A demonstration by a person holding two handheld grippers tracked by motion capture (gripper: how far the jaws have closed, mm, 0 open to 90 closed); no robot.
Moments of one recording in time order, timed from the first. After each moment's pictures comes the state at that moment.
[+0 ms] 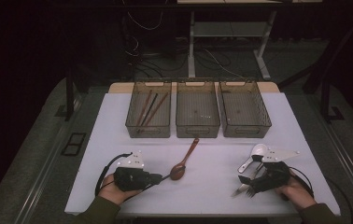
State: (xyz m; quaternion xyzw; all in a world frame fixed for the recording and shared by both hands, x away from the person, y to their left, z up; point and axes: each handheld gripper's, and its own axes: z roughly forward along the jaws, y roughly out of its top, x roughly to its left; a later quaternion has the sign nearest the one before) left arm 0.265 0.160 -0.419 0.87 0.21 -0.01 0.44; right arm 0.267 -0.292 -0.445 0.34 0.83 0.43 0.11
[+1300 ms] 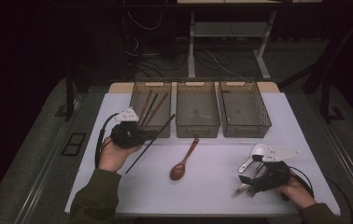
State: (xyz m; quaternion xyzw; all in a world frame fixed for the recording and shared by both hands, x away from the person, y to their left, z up) left arm 0.350 0.163 -0.350 0.83 0.30 0.07 0.47; right arm 0.268 -0.293 -0.445 0.34 0.83 0.43 0.11
